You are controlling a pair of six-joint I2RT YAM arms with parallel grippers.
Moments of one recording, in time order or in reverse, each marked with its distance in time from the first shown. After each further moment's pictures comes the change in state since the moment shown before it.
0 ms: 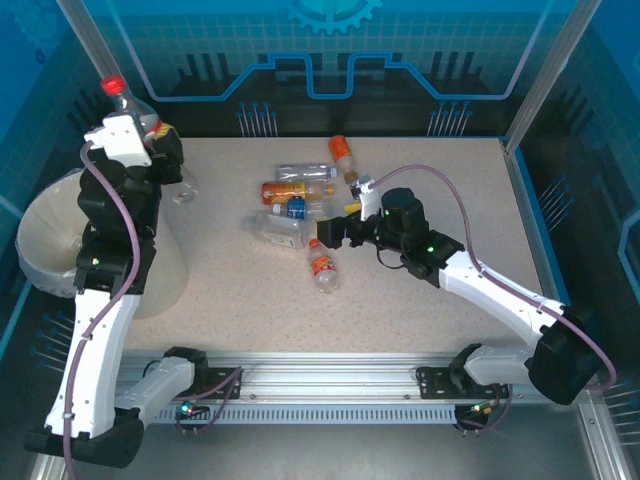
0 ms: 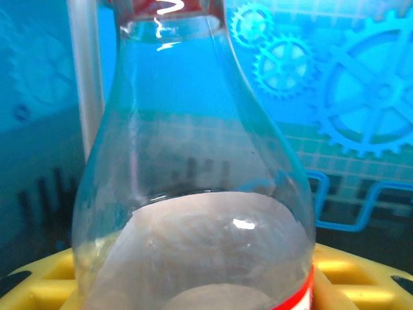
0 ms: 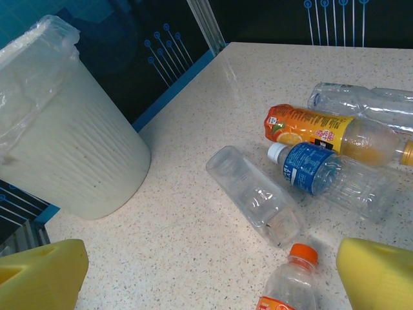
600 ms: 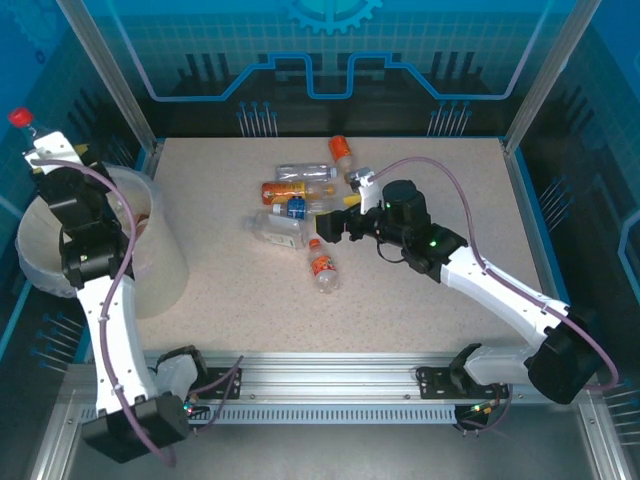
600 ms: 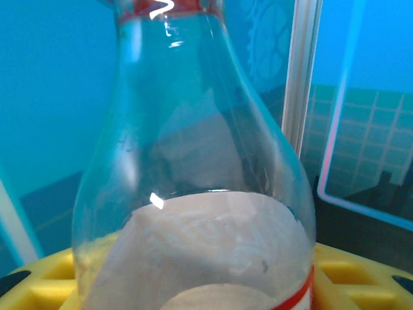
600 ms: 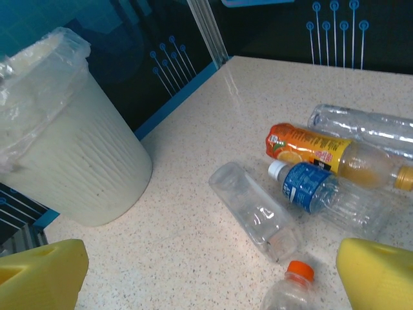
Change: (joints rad) left arm 0.540 0.032 -0.187 0.149 0.034 0.075; right arm 0.000 0.003 0.081 -0.052 0.004 -0.039
